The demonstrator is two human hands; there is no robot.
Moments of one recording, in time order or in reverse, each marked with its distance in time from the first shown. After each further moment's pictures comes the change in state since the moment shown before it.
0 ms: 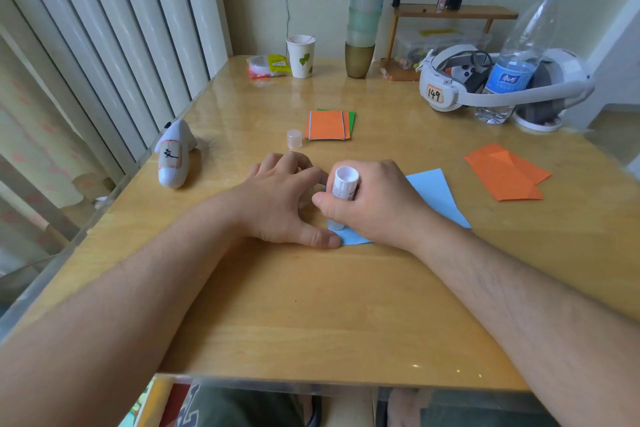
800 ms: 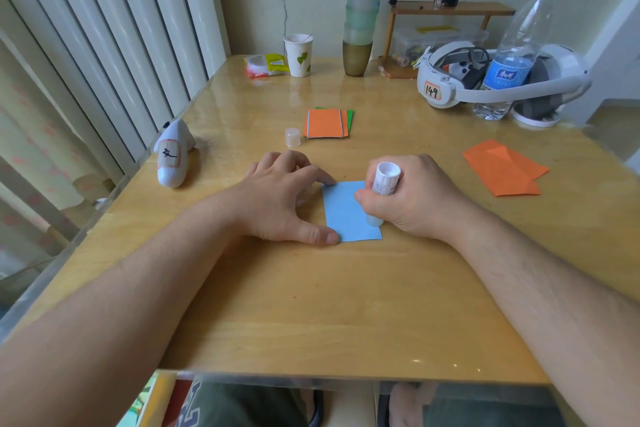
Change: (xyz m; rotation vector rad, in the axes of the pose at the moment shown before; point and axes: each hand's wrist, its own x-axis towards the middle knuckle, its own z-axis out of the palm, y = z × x) left_hand -0.003 0.001 -0.002 -0.022 0.008 0.011; right_hand -0.013 0.023 -0.036 -0.043 -0.008 0.061
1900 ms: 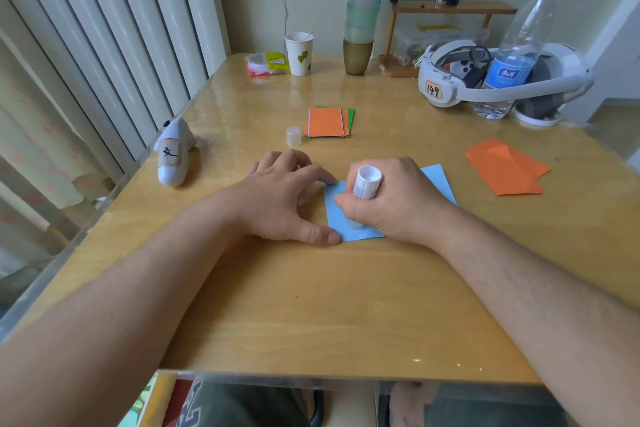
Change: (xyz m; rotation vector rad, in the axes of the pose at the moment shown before) left_hand 0.001 -0.001 0.001 -0.010 -0.014 -0.008; right_hand 0.001 -0.015 0.016 0.066 -0.041 -0.023
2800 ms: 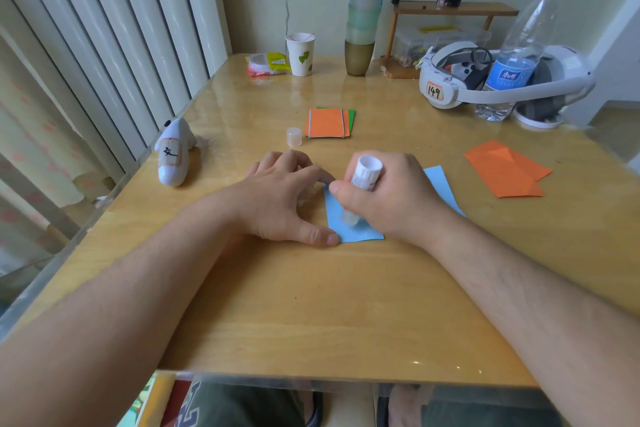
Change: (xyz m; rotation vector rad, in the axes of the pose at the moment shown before) left_hand 0.000 0.000 -0.001 0.003 -0.012 0.014; right_hand 0.003 -0.004 0.007 0.067 0.125 -0.017
